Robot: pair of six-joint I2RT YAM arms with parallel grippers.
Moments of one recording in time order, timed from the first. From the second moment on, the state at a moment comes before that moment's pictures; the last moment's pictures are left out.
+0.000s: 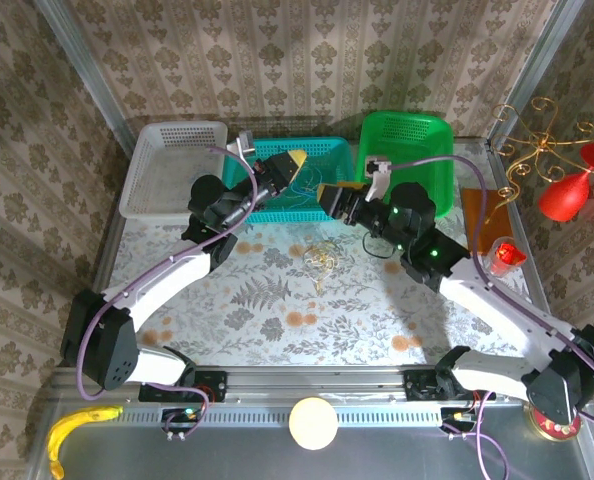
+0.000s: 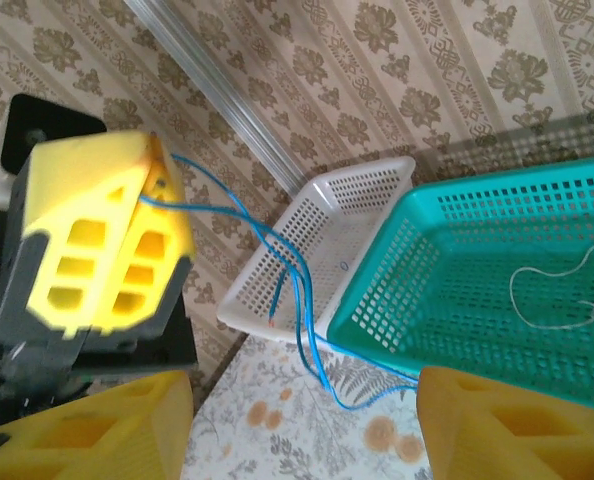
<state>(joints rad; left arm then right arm) -0.61 1.37 0.98 0.75 0.45 -1.20 0.61 1.18 1.00 0.09 -0.09 0.61</state>
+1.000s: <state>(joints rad) -0.62 1.38 0.98 0.80 0.44 -1.22 0.58 1.44 1.02 0.20 0.03 0.63</state>
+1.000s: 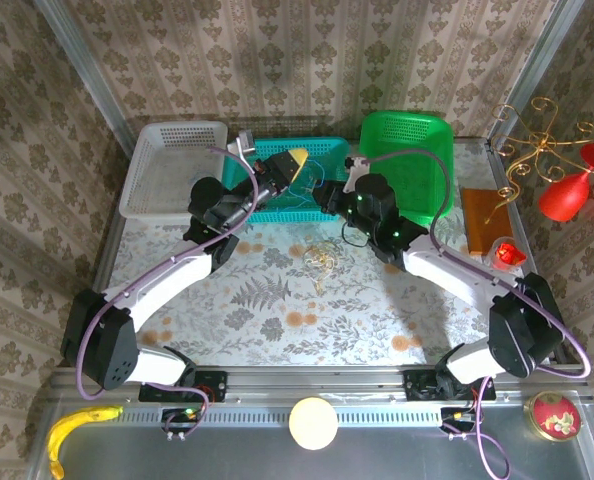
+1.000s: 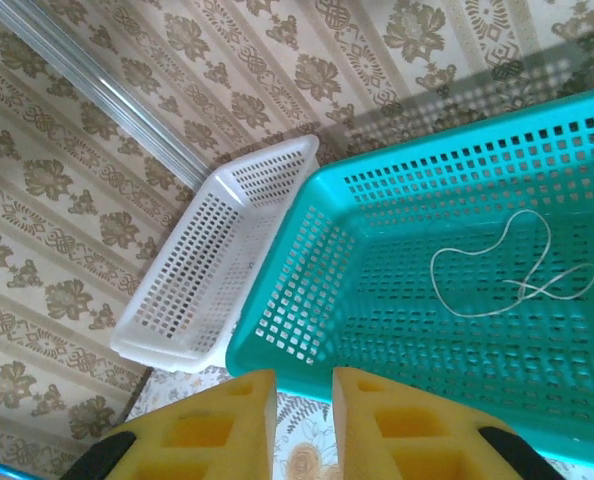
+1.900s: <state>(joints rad) -0.63 1.38 0.97 0.81 0.41 -1.22 0.58 1.23 0.95 0.33 -0.19 0.60</state>
